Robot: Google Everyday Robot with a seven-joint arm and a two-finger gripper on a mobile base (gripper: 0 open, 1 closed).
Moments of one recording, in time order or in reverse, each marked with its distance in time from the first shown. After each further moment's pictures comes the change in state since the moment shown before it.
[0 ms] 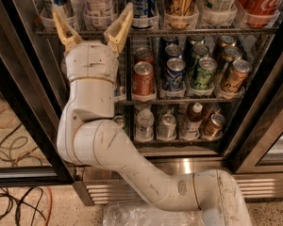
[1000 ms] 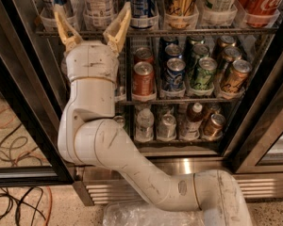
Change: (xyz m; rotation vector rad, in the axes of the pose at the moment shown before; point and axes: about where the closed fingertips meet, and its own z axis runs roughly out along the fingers) arm 0.001 0.001 0.000 -0.008 0.003 -0.002
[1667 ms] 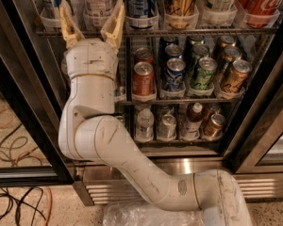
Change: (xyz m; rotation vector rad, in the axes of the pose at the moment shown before) arm 0.002 0.003 0.006 -0.008 -0.002 -0.002
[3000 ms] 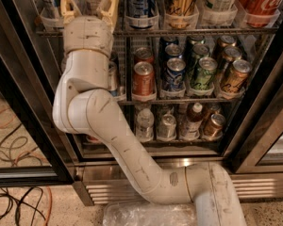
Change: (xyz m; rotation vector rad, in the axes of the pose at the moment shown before) arm 0.006 0.007 0.048 0.029 0.007 0.031
